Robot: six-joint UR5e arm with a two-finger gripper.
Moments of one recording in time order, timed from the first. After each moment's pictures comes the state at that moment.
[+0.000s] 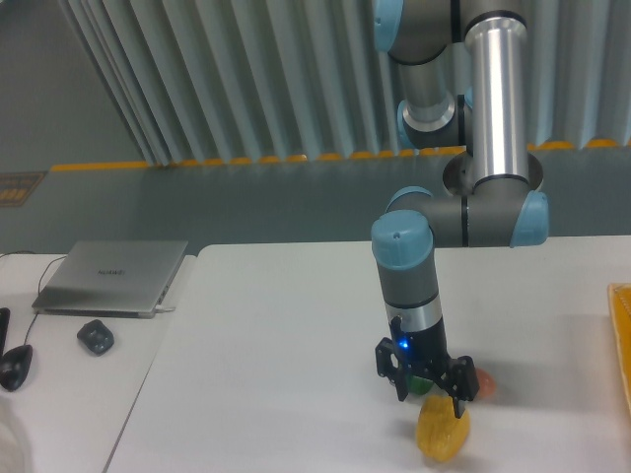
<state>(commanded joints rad) 2.11 -2.10 -1.44 -0.91 1.64 0.38</state>
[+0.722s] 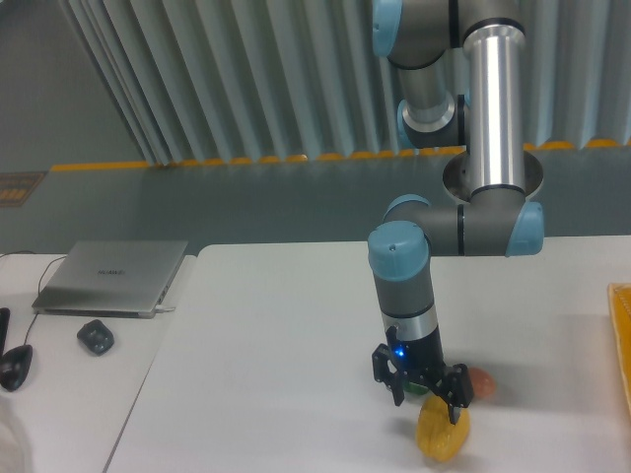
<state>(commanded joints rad) 2.11 -2.13 -1.43 -0.91 1.64 0.38</state>
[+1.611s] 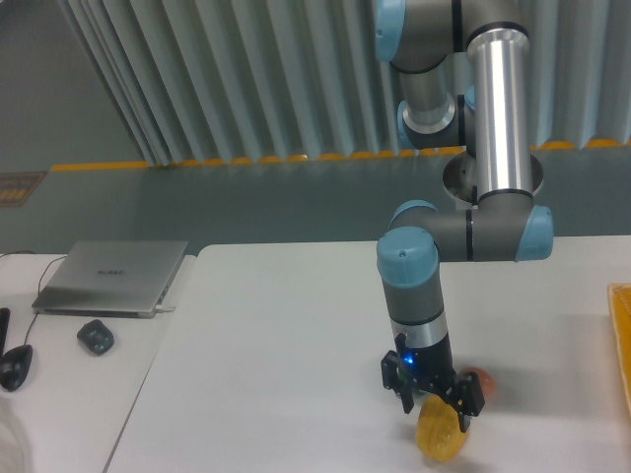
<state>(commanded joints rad) 2.12 -2.15 -1.41 -0.91 1.65 0.41</state>
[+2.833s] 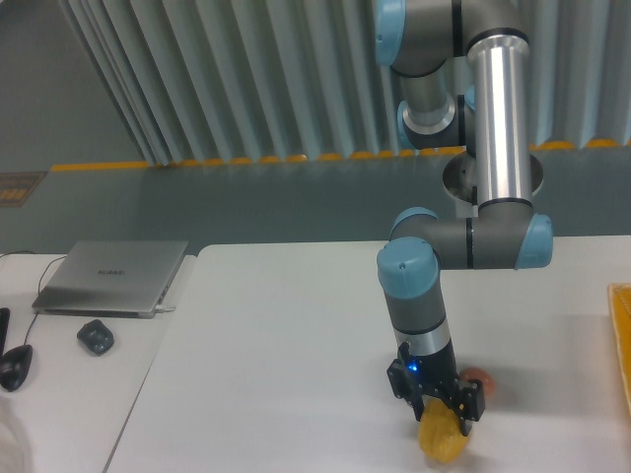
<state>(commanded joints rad) 2.13 -2.15 -1.42 -0.91 1.68 0.41</state>
